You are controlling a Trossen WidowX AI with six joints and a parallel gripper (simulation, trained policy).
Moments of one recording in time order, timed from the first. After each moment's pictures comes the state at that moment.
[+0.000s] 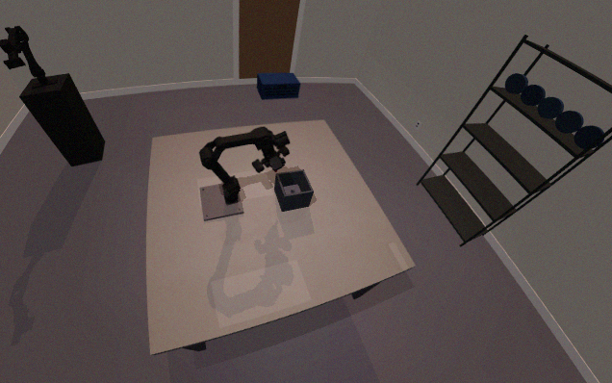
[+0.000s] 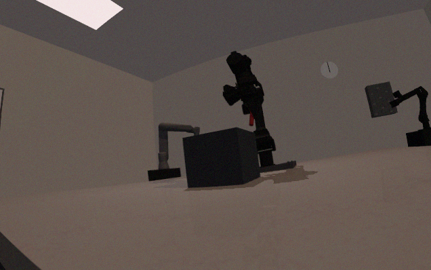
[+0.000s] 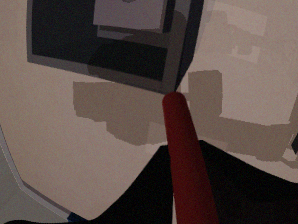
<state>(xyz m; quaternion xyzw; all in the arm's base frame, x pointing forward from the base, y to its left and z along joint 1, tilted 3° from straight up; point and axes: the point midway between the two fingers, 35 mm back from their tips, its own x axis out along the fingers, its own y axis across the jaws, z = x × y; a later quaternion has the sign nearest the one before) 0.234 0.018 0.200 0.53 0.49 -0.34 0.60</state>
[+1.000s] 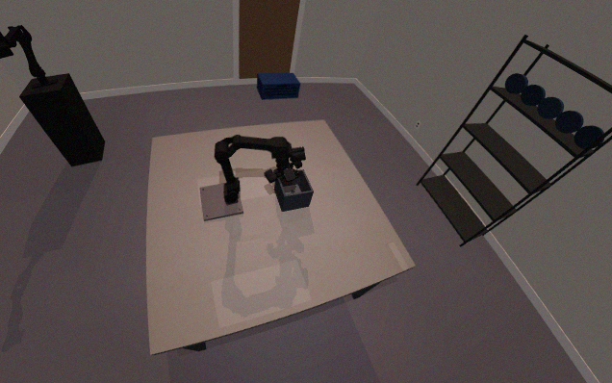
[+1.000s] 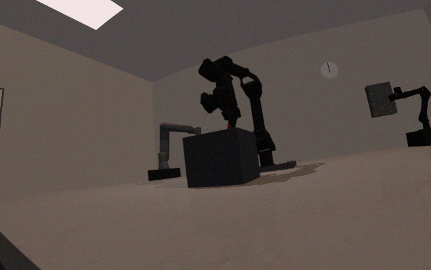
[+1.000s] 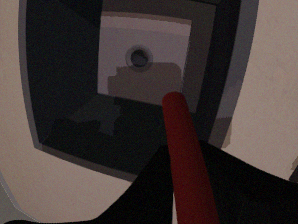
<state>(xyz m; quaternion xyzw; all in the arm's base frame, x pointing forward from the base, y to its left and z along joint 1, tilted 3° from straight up) 0.274 -0.050 0.176 0.51 0.50 -0.39 0.58</state>
